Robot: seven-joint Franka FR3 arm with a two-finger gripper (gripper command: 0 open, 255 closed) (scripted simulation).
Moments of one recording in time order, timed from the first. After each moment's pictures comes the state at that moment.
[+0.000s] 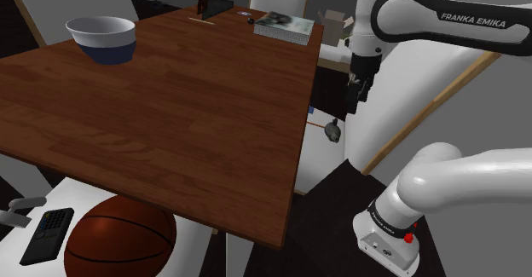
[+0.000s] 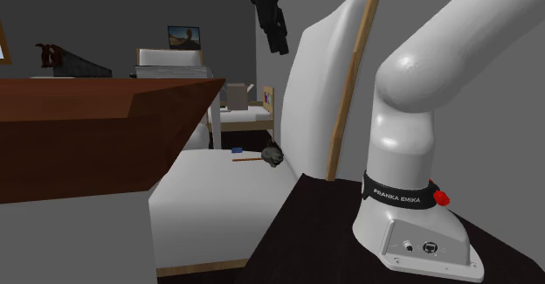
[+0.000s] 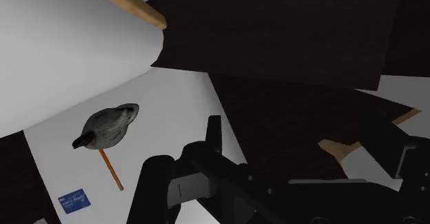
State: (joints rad) arm -0.02 -0.77 0.04 -2.43 -0.05 1.42 -0.14
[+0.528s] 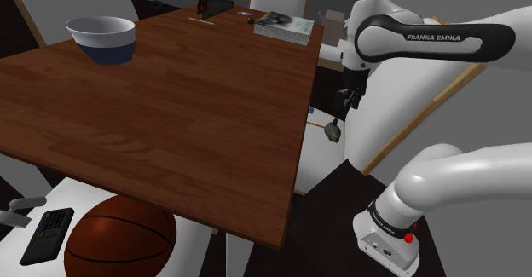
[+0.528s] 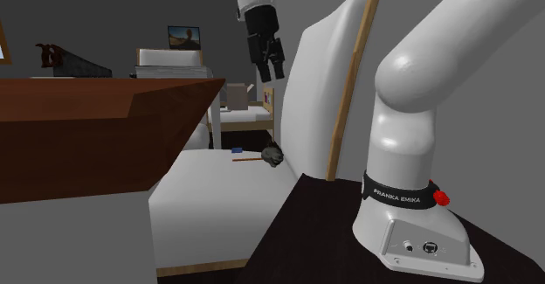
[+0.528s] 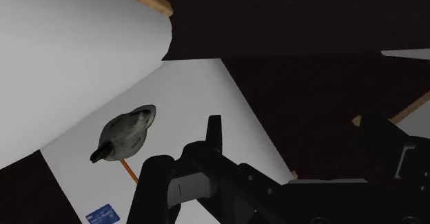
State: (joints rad) arm -0.10 -0.69 -0.01 -2.53 -0.09 1.65 -0.08
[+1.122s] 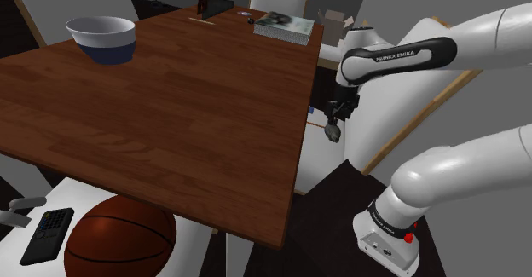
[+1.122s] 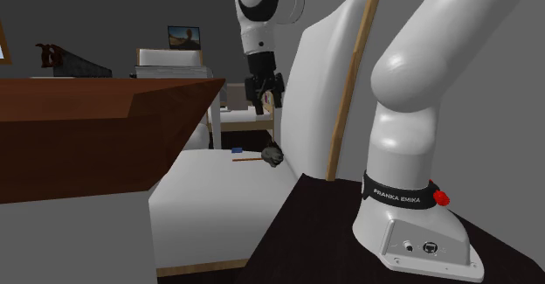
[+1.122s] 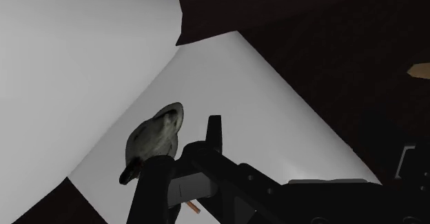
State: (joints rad) arm -0.21 -0.49 -0.08 -2.63 -0.15 2.01 0.03
